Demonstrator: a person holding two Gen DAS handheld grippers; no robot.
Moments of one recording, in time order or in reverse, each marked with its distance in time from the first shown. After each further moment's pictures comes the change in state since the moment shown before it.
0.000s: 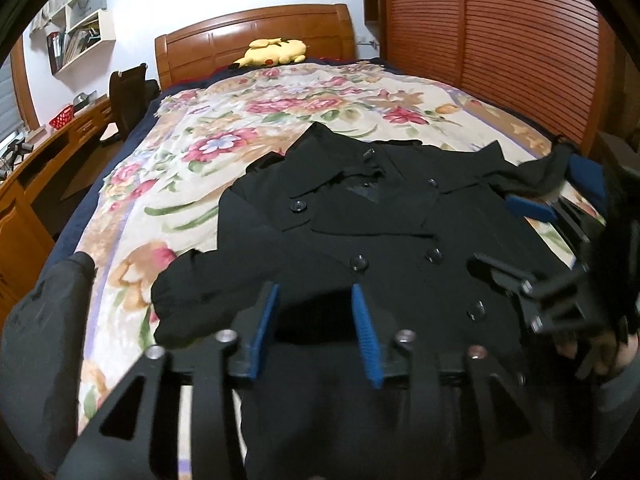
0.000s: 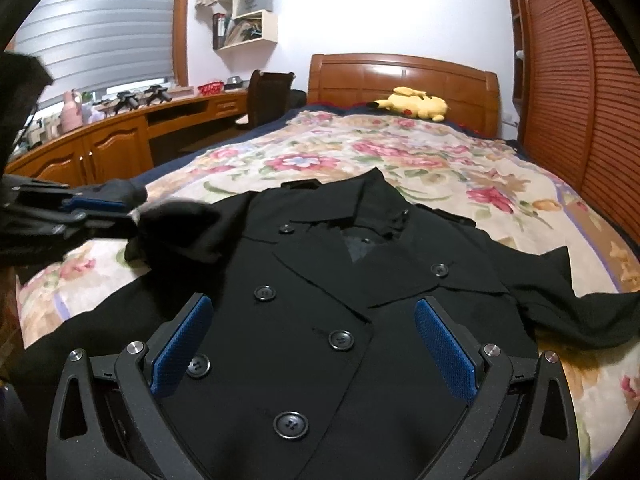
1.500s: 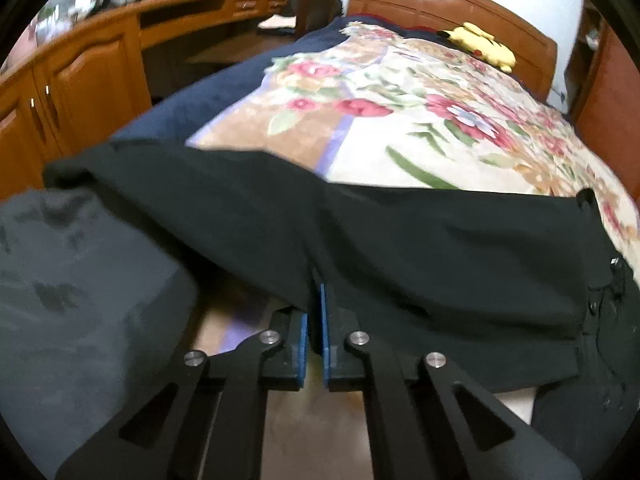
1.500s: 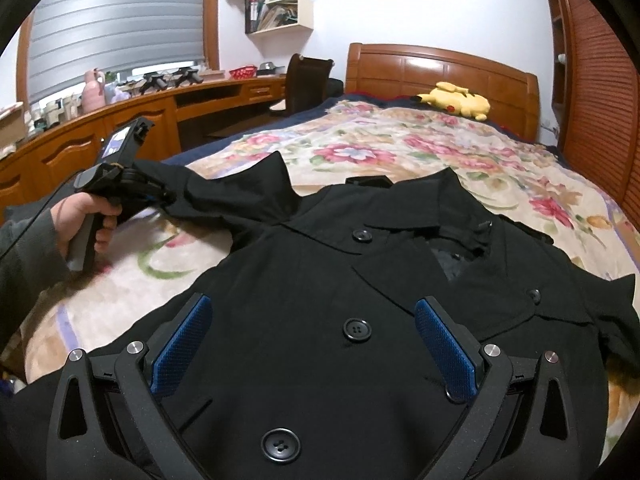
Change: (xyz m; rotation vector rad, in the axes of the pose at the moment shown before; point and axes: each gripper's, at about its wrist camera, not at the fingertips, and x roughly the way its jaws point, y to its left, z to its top) left arm 0.154 0.298 -0.019 -0.523 0.114 0.307; right arm 0.068 0.066 0.017 -0.040 0.036 0.100
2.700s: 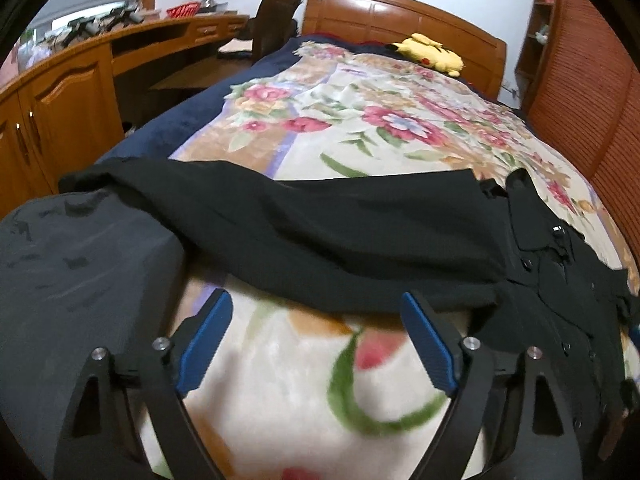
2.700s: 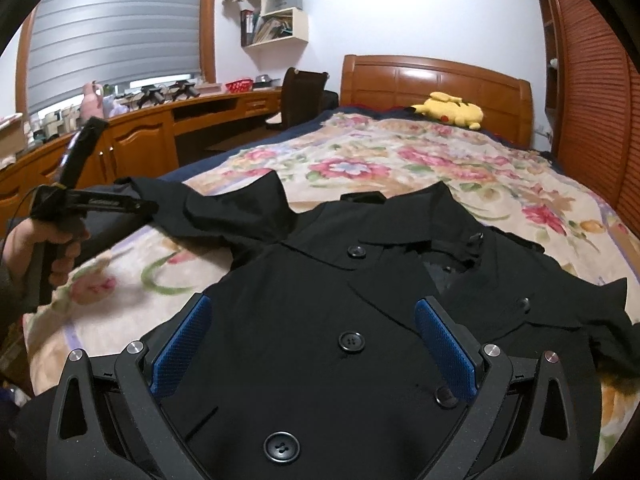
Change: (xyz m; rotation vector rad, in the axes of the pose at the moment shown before) left arm -0.058 -0.010 -0.029 0.043 -0.049 -0.154; right arm -0.011 -0.001 0.005 0.014 -0.038 -0.014
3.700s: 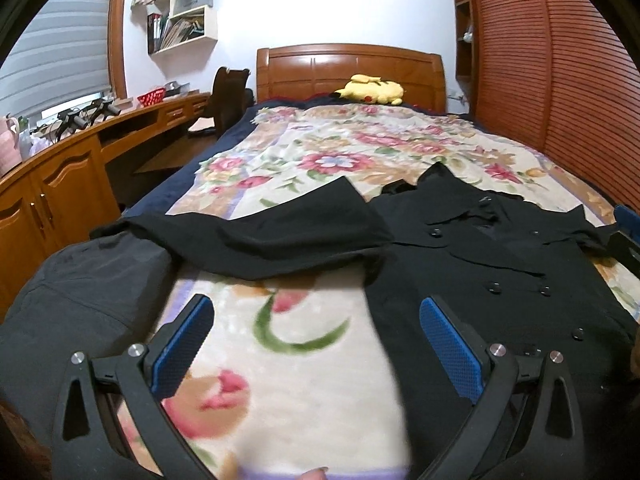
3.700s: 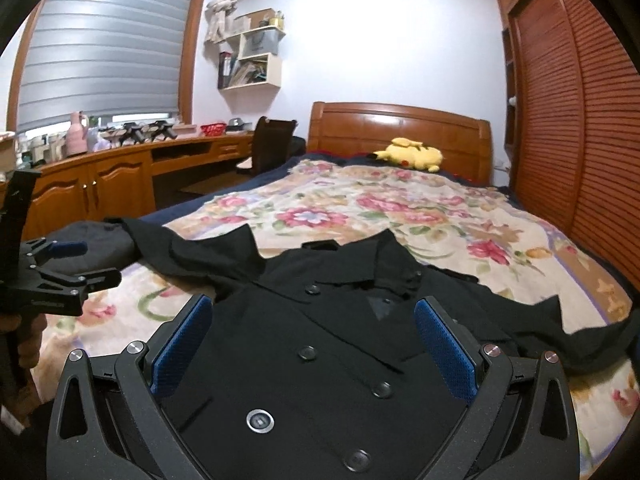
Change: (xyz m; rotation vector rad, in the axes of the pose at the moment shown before) left arm -0.117 -0.090 -0.083 0.230 -0.229 0.006; right arm -0.076 0.009 0.012 -0.006 -0.159 -0.126
